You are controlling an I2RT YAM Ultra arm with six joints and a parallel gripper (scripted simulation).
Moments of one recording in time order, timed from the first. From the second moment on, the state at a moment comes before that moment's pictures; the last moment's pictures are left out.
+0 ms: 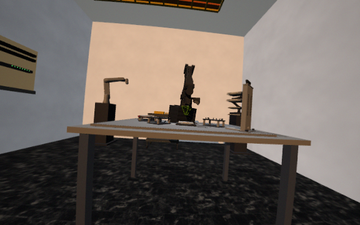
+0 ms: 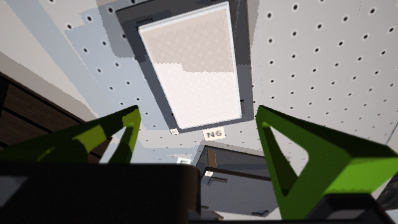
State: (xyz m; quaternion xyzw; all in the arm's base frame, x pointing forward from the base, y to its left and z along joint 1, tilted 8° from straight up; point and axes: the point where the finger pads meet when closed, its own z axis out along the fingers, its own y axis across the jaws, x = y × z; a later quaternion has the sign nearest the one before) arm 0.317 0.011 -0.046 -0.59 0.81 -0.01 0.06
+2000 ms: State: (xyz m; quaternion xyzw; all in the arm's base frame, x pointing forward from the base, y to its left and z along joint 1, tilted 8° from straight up) arm 0.321 0.014 -0.106 -0.68 0.73 -0.02 0.06
